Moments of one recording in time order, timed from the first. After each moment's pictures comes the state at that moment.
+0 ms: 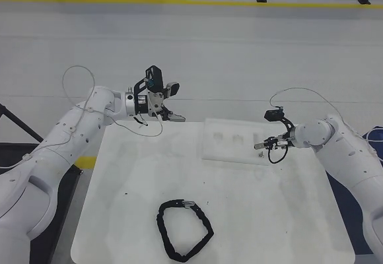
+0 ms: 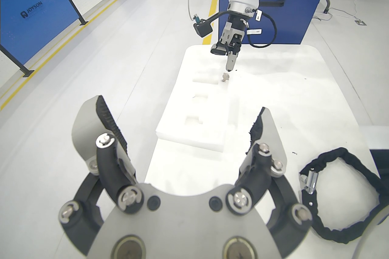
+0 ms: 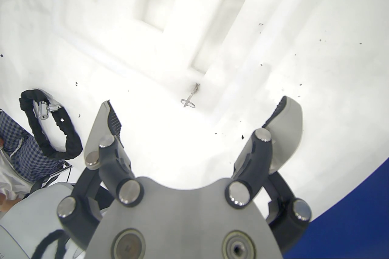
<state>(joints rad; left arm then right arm) 0.29 -0.98 -0.36 -0.86 0.92 -1.01 0.38 -0.45 -1.10 0.55 -0.70 -0.25 -0.34 0.97</state>
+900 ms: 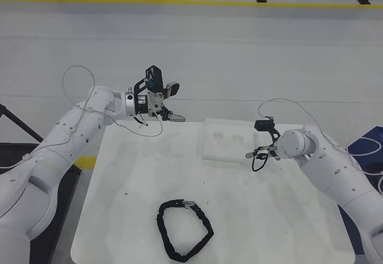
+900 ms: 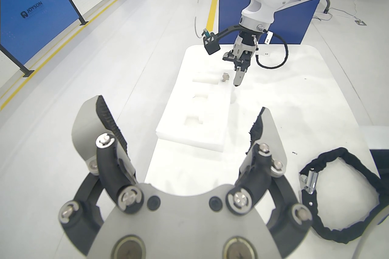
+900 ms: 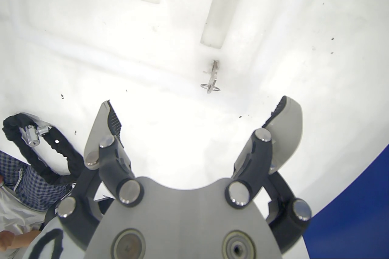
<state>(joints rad) 0.29 -0.98 -0.36 -0.86 0.92 -1.01 0.38 -0.61 -1.07 0.61 -1.05 -0.41 0.12 1.02</state>
